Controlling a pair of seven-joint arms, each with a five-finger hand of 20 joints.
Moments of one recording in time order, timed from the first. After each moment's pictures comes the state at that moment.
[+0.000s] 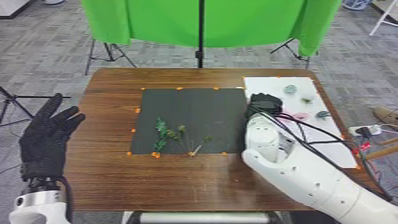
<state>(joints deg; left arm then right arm) 134.1 -56.6 -97.8 -127.0 39.0 20.4 30.4 -60.1 -57.3 33.7 -91.9 -135.2 -14.4 60.3</state>
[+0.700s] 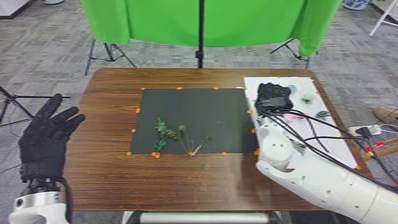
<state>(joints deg) 134.6 -56.5 -97.7 -127.3 38.8 20.5 31.0 -56.6 -49.4 25.6 -91.2 -144.4 8.4 57.9</state>
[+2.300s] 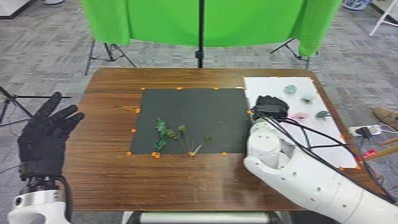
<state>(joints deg) 134.1 -56.8 -98.1 -127.4 39.1 20.3 30.5 -60.5 -55.1 31.1 -91.9 -135.7 -7.4 64.6</state>
